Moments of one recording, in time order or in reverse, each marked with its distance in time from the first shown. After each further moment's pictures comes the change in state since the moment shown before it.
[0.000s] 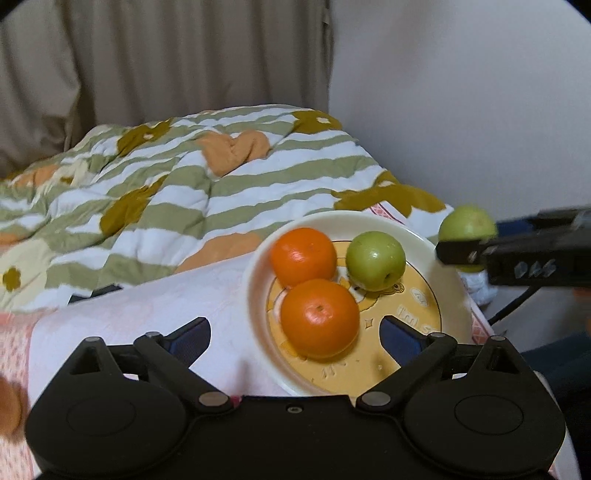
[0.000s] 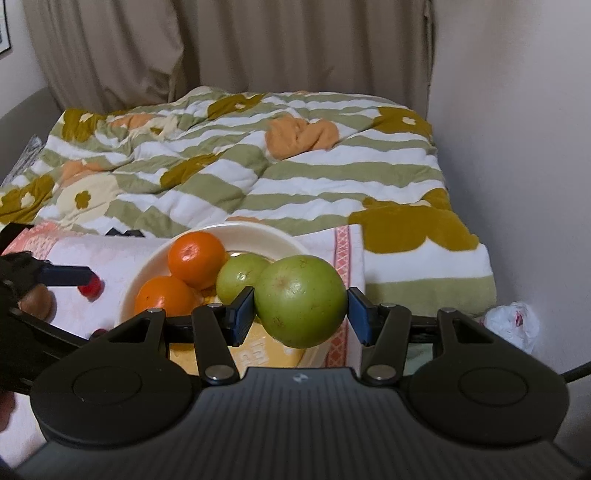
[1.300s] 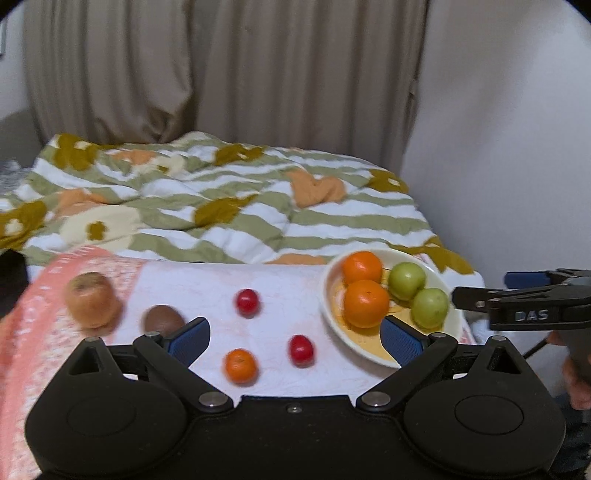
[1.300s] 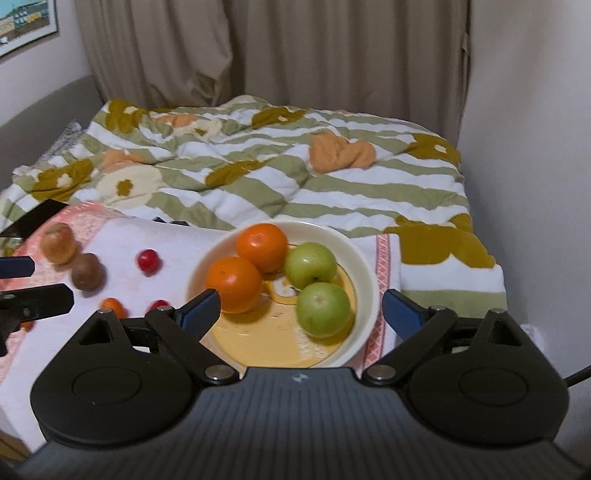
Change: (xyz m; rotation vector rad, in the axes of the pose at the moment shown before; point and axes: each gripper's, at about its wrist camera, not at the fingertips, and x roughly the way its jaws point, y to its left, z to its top) left arm -0.131 0.017 -0.056 -0.249 -0.164 0.184; right arm -0.071 0.040 -0.019 -0.103 -0.078 0.084
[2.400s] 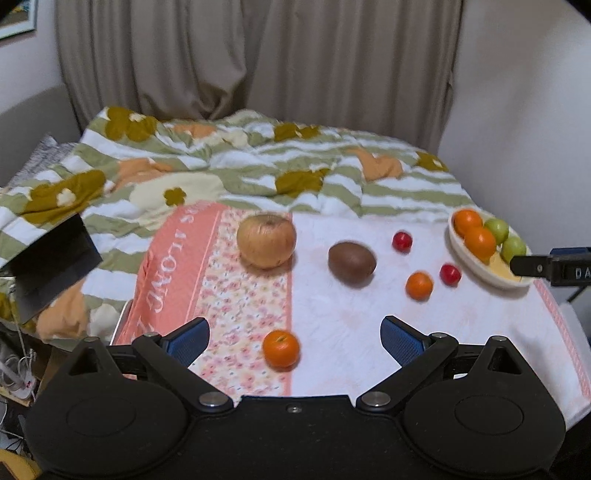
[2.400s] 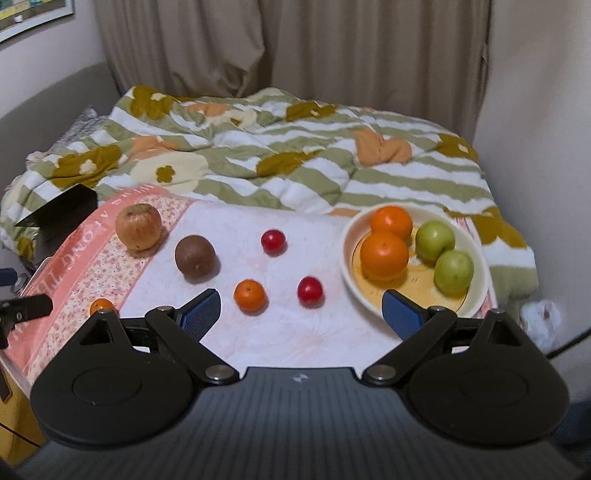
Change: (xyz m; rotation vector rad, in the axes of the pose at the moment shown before) left arm -0.051 0.206 -0.058 0.014 0.081 -0.001; right arm -0.018 0.190 -0.022 0.037 0.047 -0.075
